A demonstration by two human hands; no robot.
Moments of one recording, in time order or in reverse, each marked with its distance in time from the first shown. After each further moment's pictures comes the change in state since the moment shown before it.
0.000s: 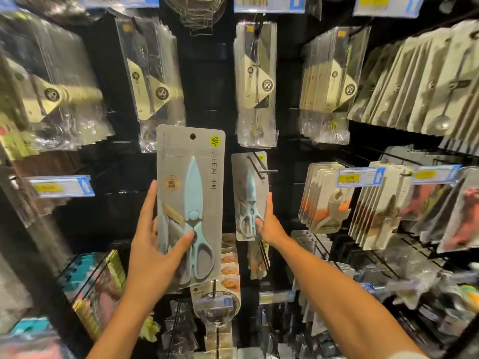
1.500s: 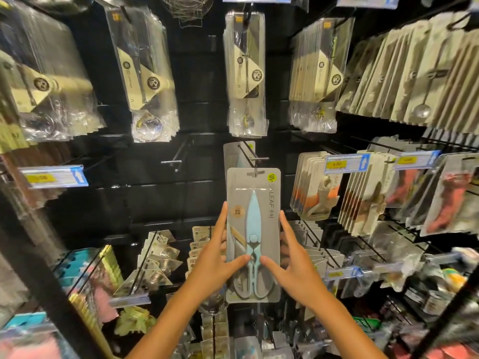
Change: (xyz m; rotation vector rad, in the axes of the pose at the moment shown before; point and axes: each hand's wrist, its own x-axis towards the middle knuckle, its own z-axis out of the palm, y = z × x) left_hand -0.027 -0.051 0.082 -0.020 -0.529 -0.153; right_hand -0.212 -0.058 -0.059 0.111 0.009 -0.187
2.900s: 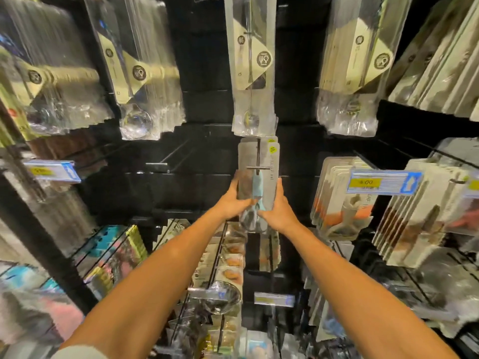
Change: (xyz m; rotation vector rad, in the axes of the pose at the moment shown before) left_hand 0.193 -0.045 -0.010 0.134 0.085 -0.391; right_hand 0.222 0.087 0.022 -0.010 -0.101 0.117
